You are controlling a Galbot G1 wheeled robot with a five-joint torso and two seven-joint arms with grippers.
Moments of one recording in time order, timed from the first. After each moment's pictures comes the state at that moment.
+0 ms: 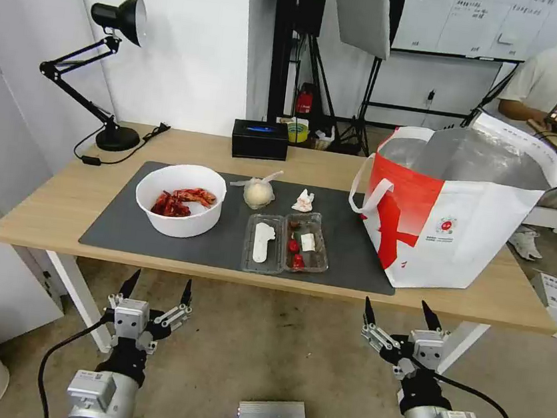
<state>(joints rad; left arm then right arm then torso) 1.80 -1.50 -0.55 -2.30 0.00 0.00 0.00 -1.80 1.50 0.55 2.30 0.00 0.00 0.00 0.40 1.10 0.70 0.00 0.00</state>
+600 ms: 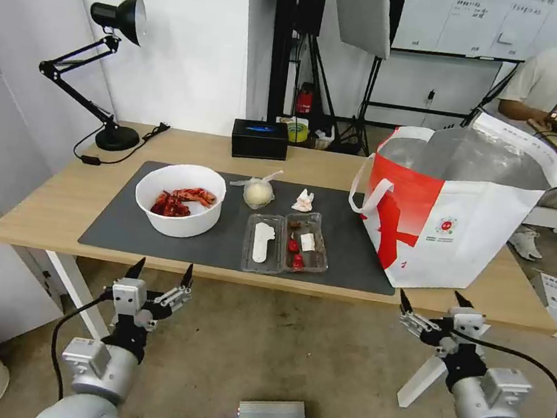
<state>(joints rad) 1.65 -1.34 -0.56 -2.26 -0.34 0.12 -0.02 -1.67 1.21 0.75 2.28 0.34 -0.30 0.02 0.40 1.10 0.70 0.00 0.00</state>
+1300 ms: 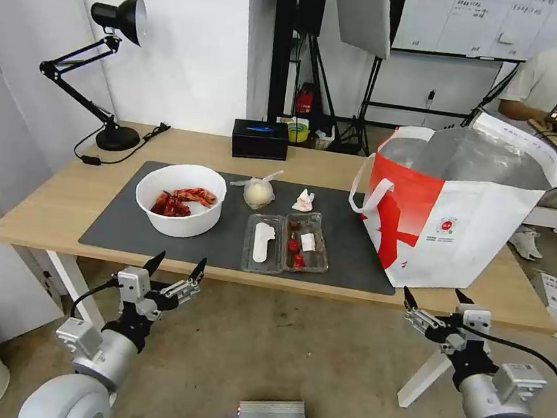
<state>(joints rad) 1.61 -1.25 -0.57 -2.23 -0.56 0.13 0.07 -1.68 1.23 0.75 2.29 0.36 -0.28 0.02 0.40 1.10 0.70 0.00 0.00</state>
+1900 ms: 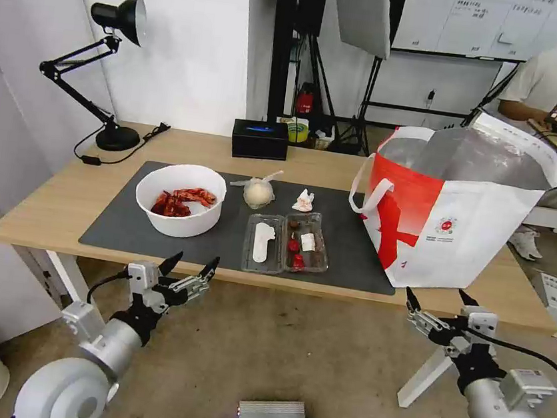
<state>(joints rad) 1.52 -1.09 -0.52 -2.22 -0.91 0.25 0.04 -1.72 1.21 0.78 2.32 0.38 -0.27 0.02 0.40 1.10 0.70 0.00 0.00</state>
